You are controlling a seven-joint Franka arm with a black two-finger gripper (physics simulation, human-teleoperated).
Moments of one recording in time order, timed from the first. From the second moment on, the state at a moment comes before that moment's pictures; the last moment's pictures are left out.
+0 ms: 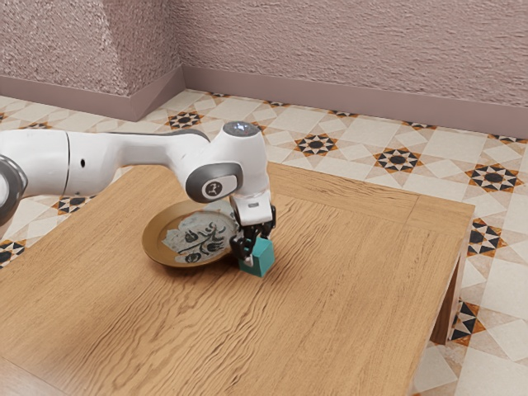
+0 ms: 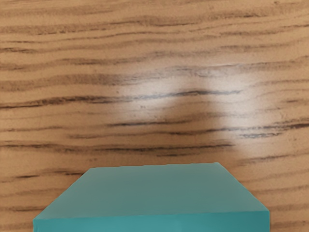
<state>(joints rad) 0.58 0.90 -0.97 -1.57 0.85 2.02 1.05</state>
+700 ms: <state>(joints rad) 0.68 0.75 -1.03 -1.57 0.79 2.03 1.04</state>
